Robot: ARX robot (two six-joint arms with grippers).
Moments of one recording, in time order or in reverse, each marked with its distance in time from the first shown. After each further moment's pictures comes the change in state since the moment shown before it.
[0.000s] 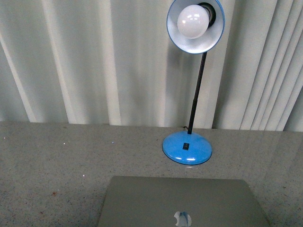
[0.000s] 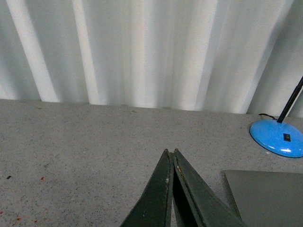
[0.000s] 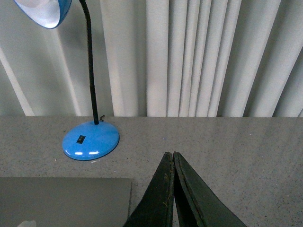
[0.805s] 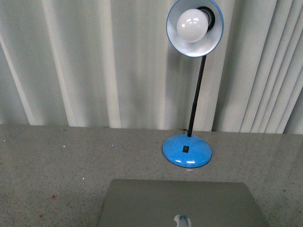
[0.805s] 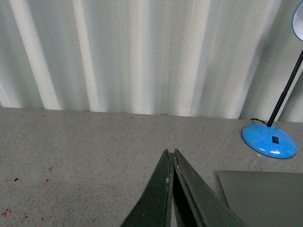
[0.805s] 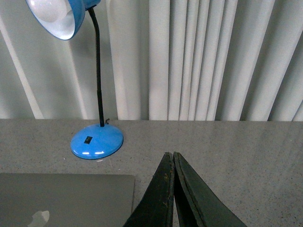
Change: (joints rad) left arm 0.000 -0.424 -0.001 -0.399 0.002 0.000; right arm 0.000 -0.494 -0.019 -0.451 0.000 0.000
